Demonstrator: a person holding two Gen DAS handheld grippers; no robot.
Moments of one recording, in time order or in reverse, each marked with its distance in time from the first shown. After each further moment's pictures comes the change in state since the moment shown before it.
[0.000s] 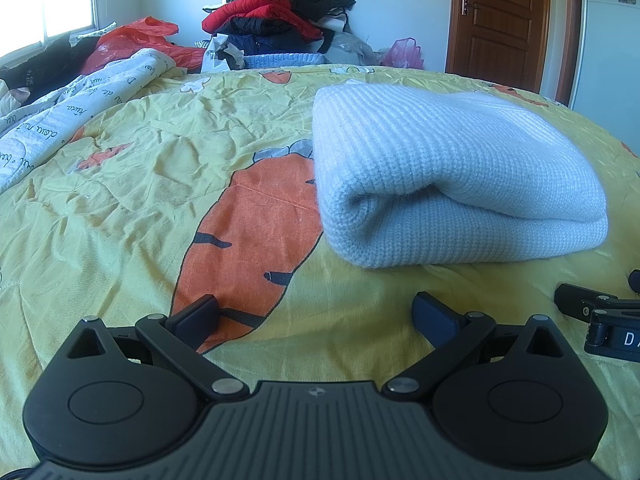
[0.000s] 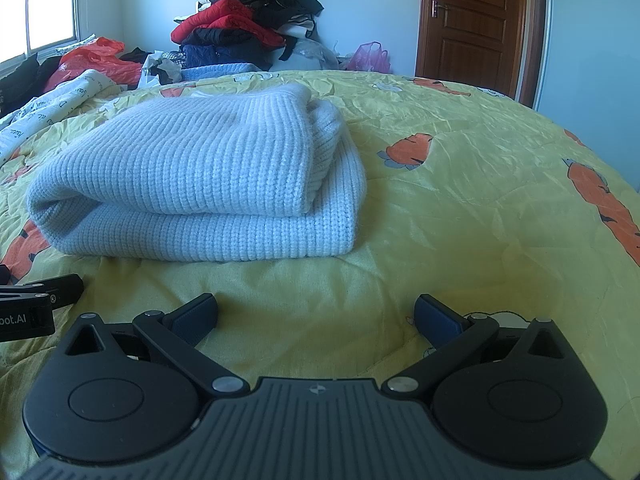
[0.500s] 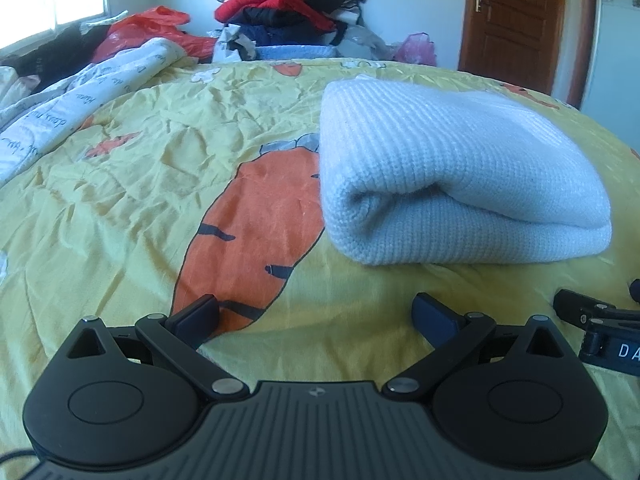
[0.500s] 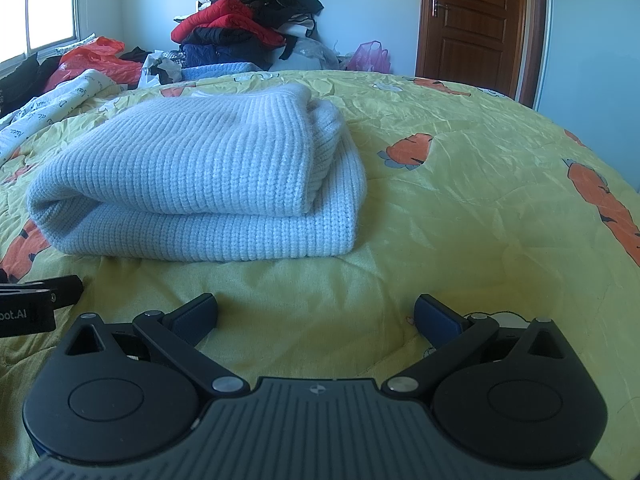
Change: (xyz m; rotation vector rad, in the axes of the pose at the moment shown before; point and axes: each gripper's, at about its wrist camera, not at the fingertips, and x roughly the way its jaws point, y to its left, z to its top) left arm -0.003 -0.006 0.001 -0.039 0.026 0.033; right arm 0.000 0.000 0.000 0.000 0.000 0.000
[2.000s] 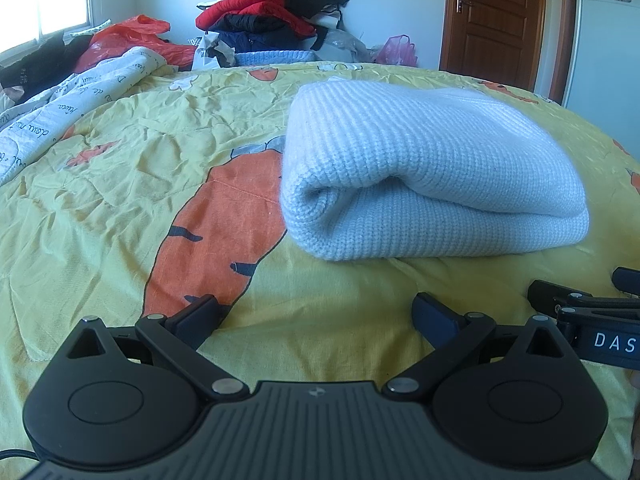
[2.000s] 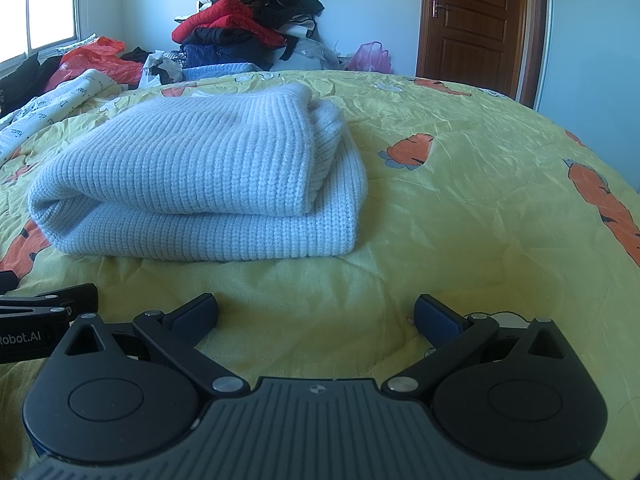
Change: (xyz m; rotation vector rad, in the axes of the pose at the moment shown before) left arm -0.002 -0.014 -0.004 0.035 -0.016 -0.043; right arm 0.000 0.000 0.000 0.000 0.000 -0.001
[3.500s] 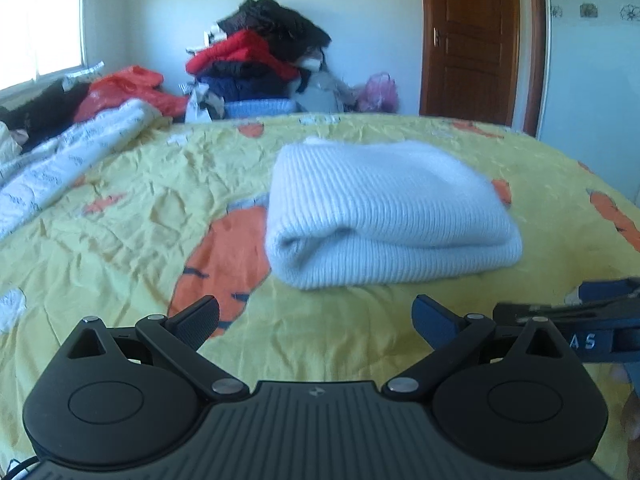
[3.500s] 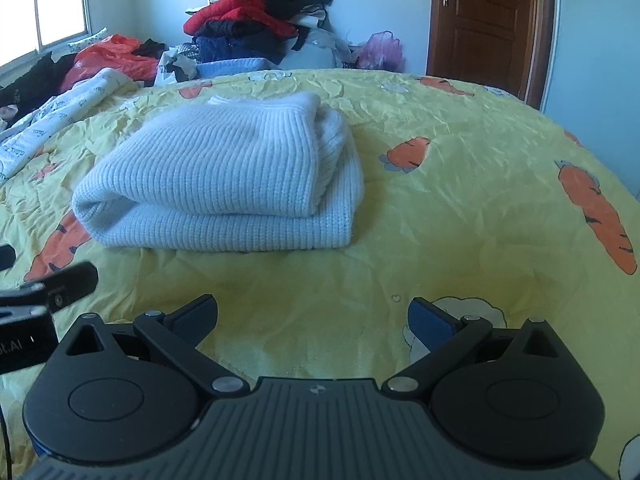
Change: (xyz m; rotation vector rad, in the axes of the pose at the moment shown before) left arm -0.067 -0.013 0.001 0.046 -0.110 -0.028; right arm -0.042 -0.004 0.014 -0.007 0.046 0.044
